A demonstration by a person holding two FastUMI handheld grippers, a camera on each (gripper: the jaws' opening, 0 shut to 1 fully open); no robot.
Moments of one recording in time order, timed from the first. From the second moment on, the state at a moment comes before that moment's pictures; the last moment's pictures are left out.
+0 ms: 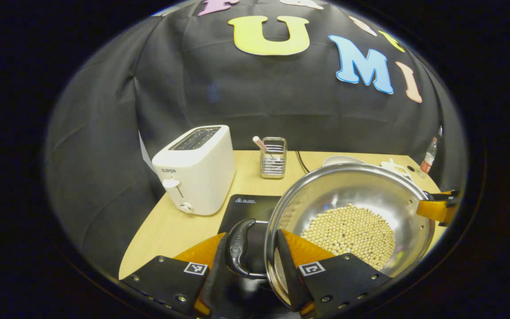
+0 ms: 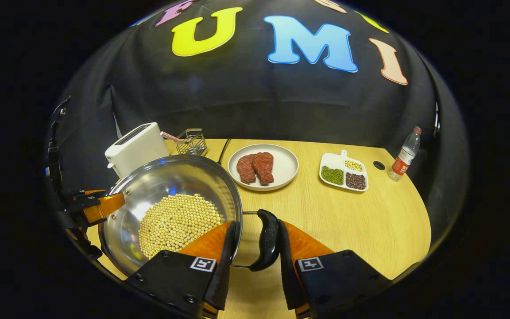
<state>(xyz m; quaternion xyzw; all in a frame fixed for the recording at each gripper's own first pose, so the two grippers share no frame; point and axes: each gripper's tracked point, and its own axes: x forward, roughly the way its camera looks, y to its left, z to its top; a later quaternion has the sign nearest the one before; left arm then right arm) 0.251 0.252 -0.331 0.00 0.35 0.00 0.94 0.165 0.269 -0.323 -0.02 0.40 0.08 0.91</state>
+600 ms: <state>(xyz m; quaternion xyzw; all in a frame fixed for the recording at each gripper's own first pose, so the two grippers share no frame) 0.270 0.289 -0.349 0.02 0.35 0.01 0.94 0.178 0.306 -0.341 -0.01 0.41 0.08 0.91</state>
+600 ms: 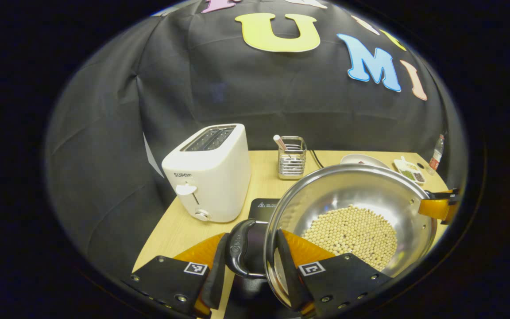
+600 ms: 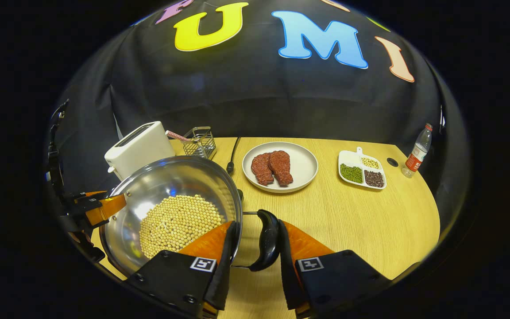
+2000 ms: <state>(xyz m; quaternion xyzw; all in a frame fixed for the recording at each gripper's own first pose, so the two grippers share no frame) 0.187 0.109 -0.064 0.00 0.05 0.03 1.00 0.108 0.137 -0.105 -0.03 0.09 0.09 0.99</state>
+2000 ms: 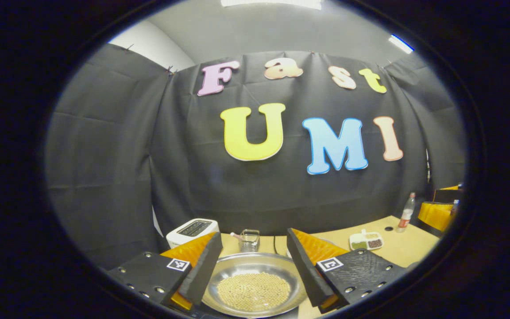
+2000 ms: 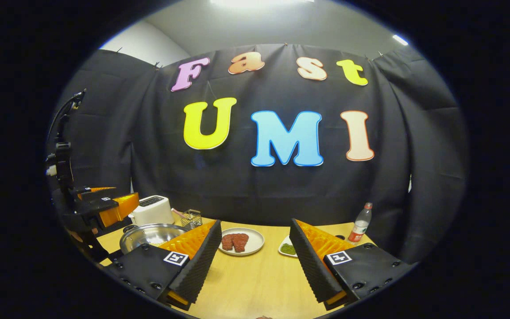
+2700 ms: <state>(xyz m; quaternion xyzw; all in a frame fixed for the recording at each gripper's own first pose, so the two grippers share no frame) 0.042 0.024 0.029 0.03 -0.02 0.03 1.00 -0.002 0.024 -0.037 0.00 0.05 0.06 1.00</state>
